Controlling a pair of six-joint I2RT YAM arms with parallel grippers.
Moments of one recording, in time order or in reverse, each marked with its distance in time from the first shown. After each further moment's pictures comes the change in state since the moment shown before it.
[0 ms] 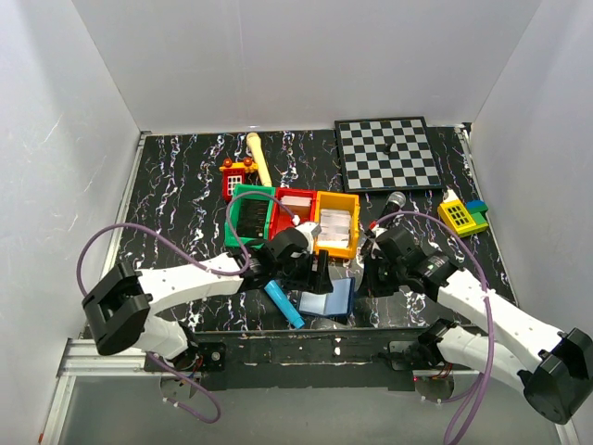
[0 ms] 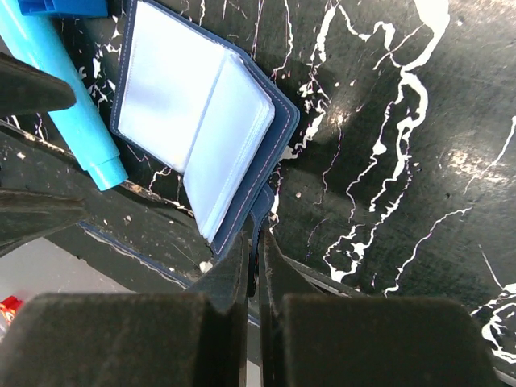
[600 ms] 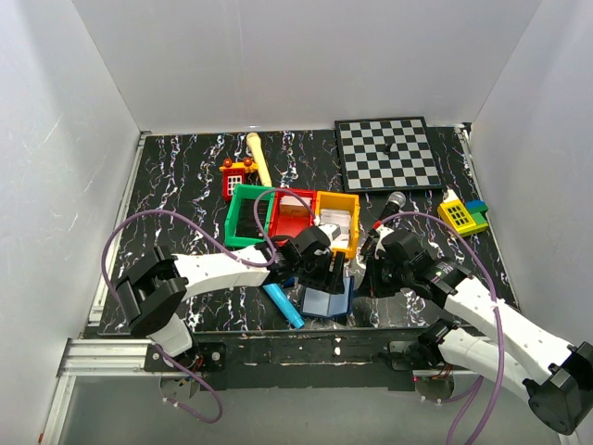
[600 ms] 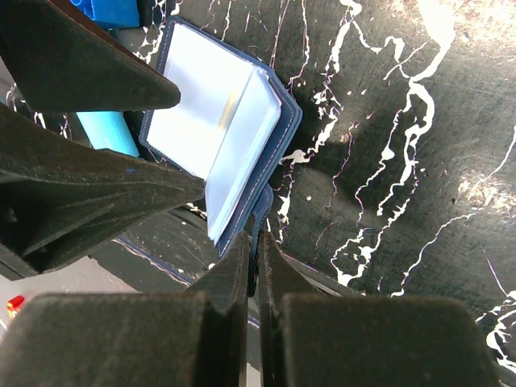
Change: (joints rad) left arm -0.043 0.227 0.146 -0.006 0.006 0.036; right arm 0.000 -0.090 -0.031 0.020 -0.014 0.009
